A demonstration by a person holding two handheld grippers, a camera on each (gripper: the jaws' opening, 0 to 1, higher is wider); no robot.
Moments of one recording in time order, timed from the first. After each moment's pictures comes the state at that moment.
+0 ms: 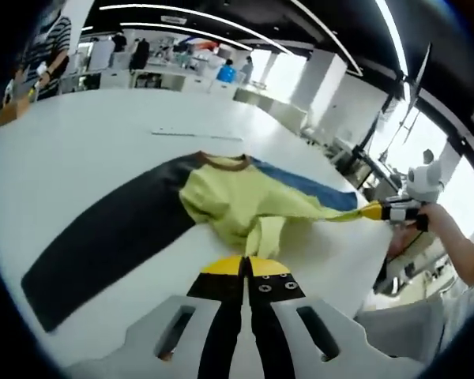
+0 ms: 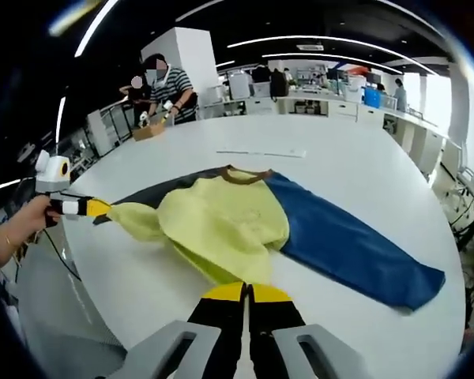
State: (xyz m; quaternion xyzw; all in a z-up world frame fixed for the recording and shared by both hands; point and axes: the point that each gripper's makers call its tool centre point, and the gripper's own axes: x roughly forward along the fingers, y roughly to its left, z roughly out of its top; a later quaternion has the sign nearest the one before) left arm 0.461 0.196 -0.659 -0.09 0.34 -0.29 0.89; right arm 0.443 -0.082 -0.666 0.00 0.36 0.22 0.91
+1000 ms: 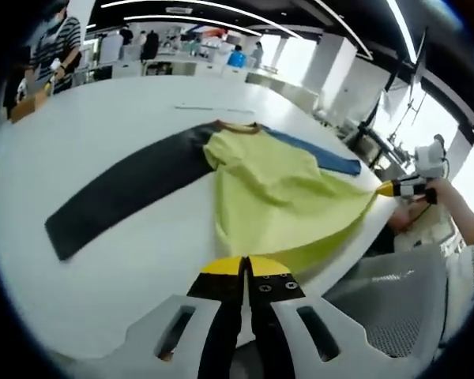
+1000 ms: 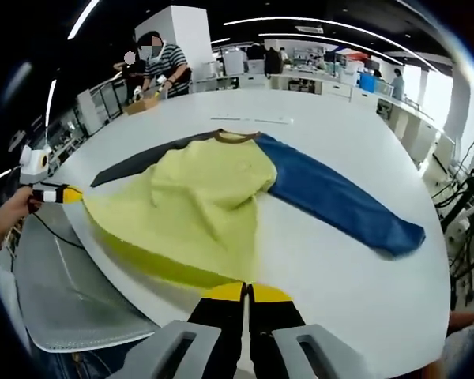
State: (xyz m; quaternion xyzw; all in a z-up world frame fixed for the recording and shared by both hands) left arm 0.373 0.244 -0.684 -0.05 0.38 -0.26 0.89; right arm 0.367 -0.113 -0.690 -0.04 0.43 0.19 0.88
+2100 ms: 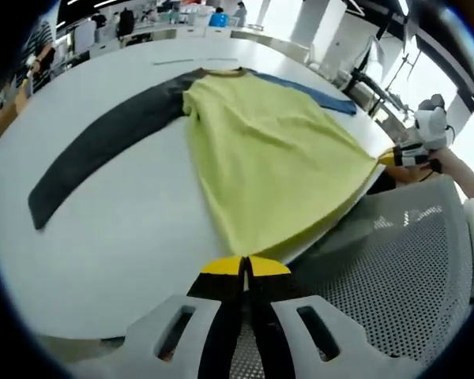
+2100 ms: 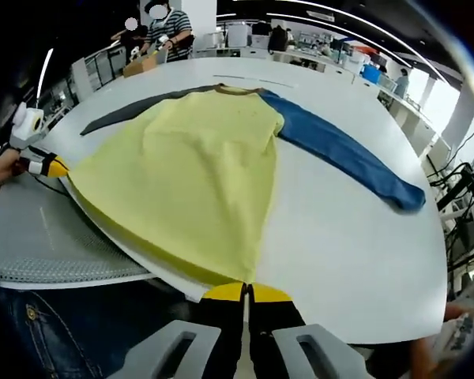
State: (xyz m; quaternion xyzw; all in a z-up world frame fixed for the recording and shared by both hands) left arm 0.318 0.240 -0.736 0.02 0.47 -0.28 0.84; right arm 0.312 -0.125 -0.746 -0.10 0.48 0.16 0.86
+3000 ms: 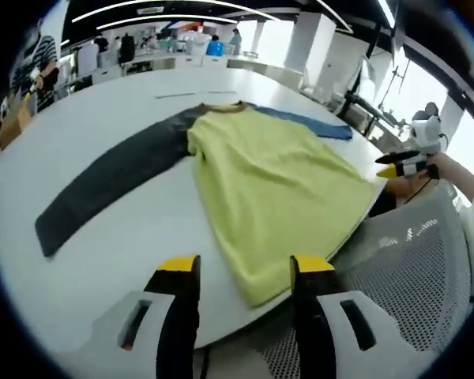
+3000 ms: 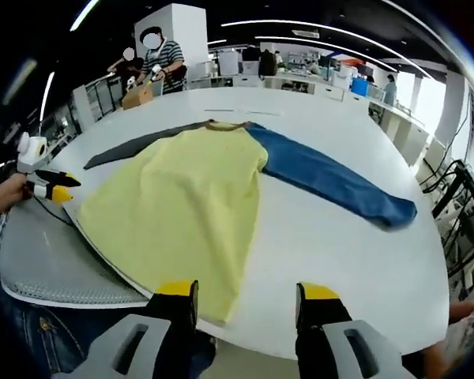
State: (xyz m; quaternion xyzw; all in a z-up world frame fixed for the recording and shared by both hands) left arm 0.351 0.241 -0.707 0.01 0.38 -0.30 0.88; right arm 0.343 -0.134 -0.708 -0.06 0.40 0.17 0.90
